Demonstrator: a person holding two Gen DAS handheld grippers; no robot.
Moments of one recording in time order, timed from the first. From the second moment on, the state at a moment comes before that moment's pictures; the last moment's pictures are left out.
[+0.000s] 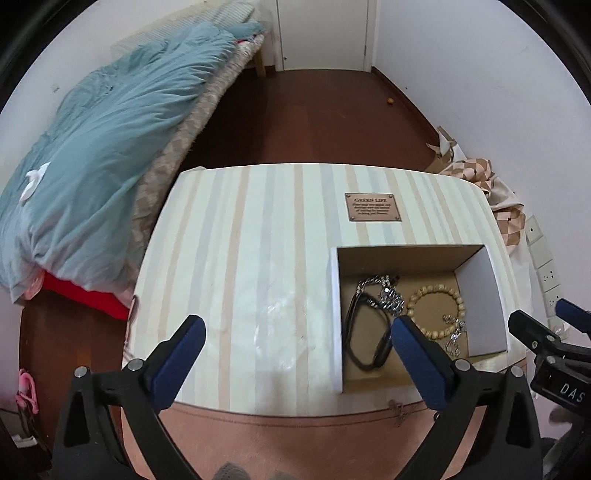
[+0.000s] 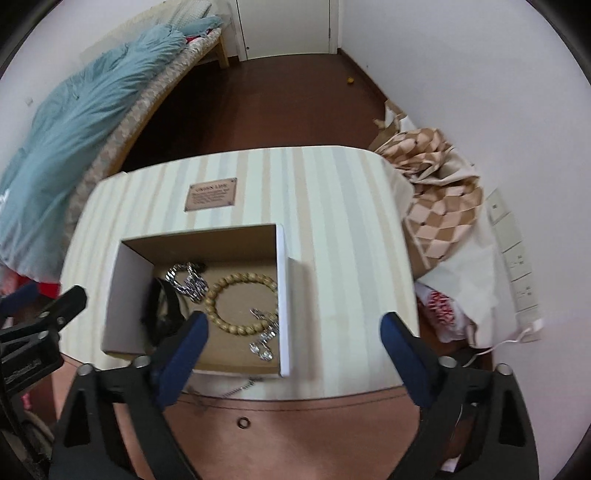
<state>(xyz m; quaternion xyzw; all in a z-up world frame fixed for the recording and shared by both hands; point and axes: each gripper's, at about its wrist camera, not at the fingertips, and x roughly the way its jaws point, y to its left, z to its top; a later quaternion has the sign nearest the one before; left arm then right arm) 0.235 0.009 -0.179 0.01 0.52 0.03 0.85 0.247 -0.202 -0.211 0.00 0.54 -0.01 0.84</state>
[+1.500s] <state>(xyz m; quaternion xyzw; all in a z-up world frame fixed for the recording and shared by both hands) 0.088 0.004 -0.085 0.00 0.44 0.05 0.90 0.095 -0.208 -0.120 0.06 0.45 -0.01 0.89</state>
